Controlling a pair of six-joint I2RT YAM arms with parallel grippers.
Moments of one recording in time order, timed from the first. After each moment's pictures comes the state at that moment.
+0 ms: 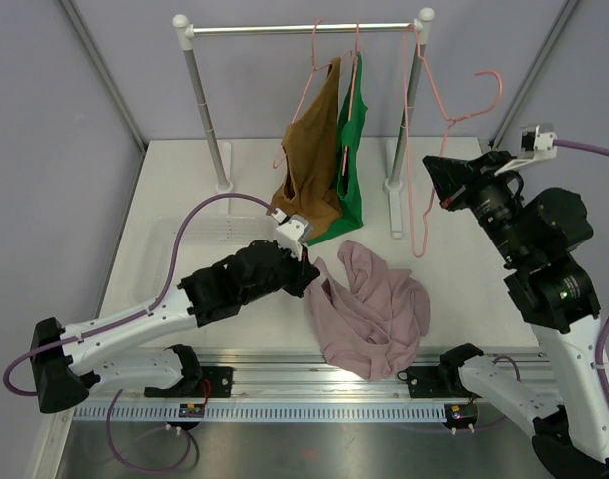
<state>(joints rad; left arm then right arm) -1.06 1.05 0.87 -0.23 -0.13 -0.41 0.41 0.82 1.30 -0.30 -0.03 0.43</state>
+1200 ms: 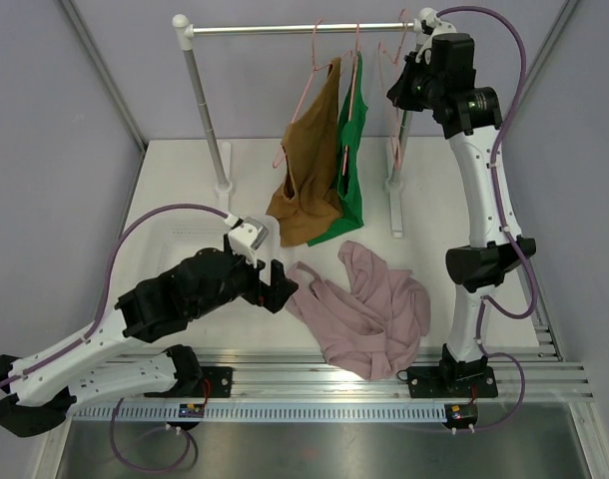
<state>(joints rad) -1.06 0.77 0.95 -0.61 -0.22 -0.40 0.24 2.03 2.61 -0.93 -0.05 0.30</state>
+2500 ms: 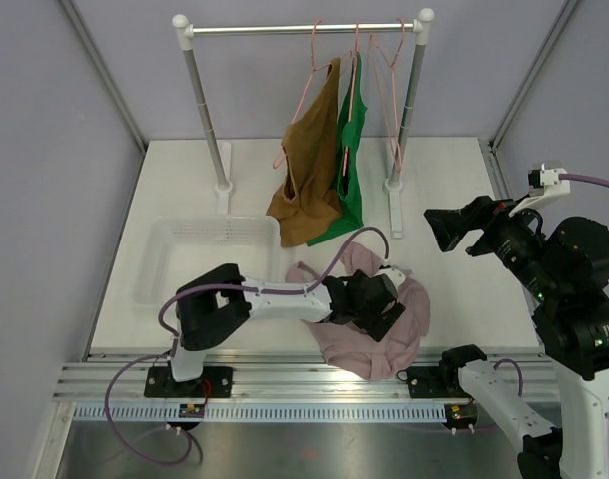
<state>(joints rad) -1.27 1.92 1.29 -0.32 -0.18 -0.44 0.24 0.74 1.46 -0.81 -0.17 0.34</state>
